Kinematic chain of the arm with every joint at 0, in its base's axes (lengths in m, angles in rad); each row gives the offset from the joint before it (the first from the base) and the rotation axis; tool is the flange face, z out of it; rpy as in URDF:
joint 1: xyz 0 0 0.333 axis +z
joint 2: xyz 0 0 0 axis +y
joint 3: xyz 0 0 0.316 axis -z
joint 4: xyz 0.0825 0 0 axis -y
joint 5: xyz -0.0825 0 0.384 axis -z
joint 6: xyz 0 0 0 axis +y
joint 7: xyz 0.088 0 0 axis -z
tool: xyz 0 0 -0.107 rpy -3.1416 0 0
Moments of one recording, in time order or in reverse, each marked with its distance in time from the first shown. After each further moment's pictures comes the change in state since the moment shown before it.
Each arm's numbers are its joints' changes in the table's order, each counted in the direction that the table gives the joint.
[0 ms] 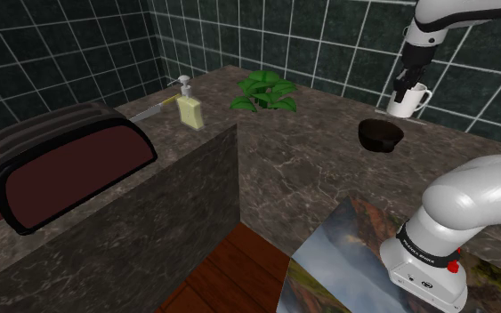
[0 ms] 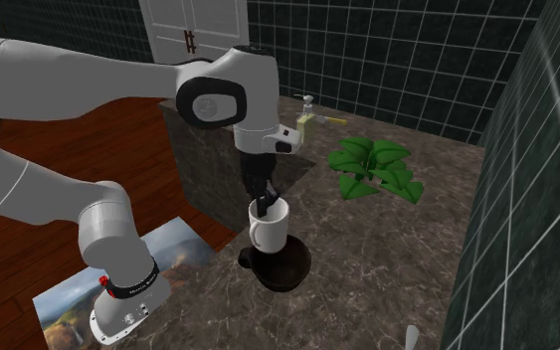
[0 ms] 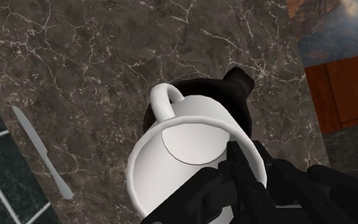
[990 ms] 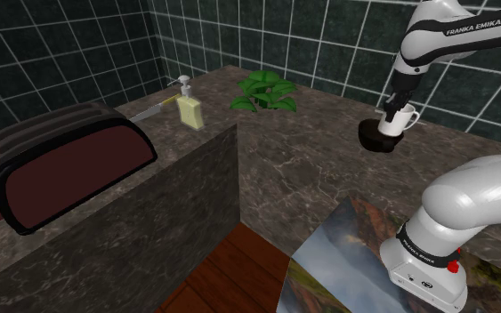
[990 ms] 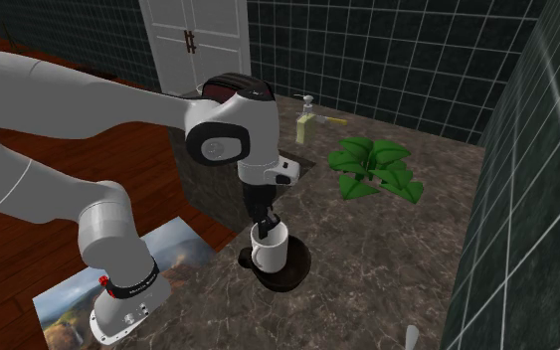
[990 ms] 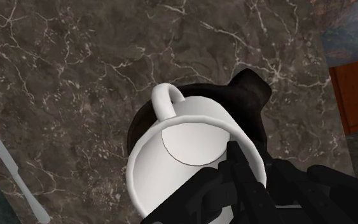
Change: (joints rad) arm -0.010 0.027 0.039 -0.172 0.033 -0.198 0.017
